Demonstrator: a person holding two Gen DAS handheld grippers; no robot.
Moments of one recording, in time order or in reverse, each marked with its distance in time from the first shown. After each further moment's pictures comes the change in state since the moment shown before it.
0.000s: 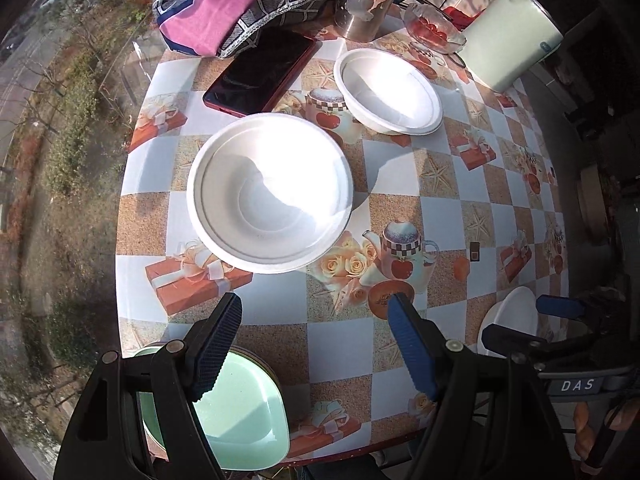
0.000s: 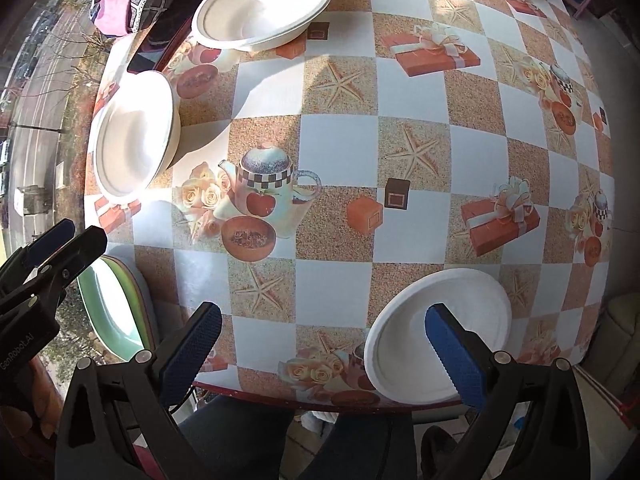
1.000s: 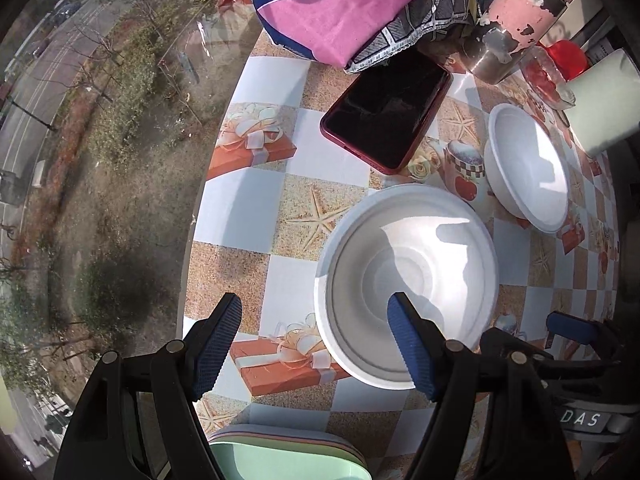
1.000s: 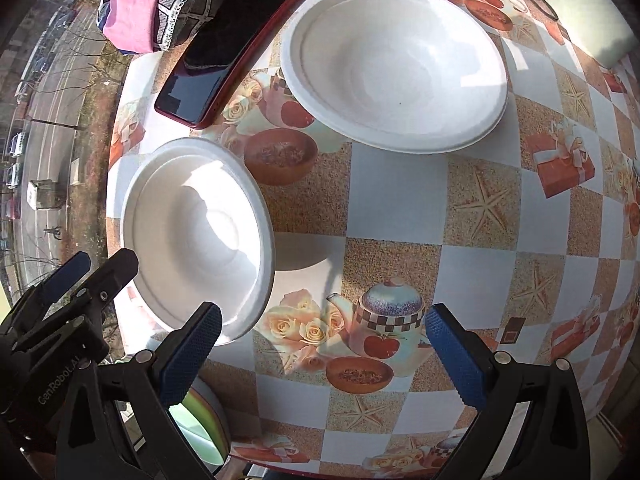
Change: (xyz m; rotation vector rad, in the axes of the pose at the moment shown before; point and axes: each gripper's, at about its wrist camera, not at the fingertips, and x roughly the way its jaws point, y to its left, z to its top) left arm 0.050 0.081 0.059 -0.153 0.009 0.171; right arm 0.038 0.090 0.108 -0.050 -0.031 0.053
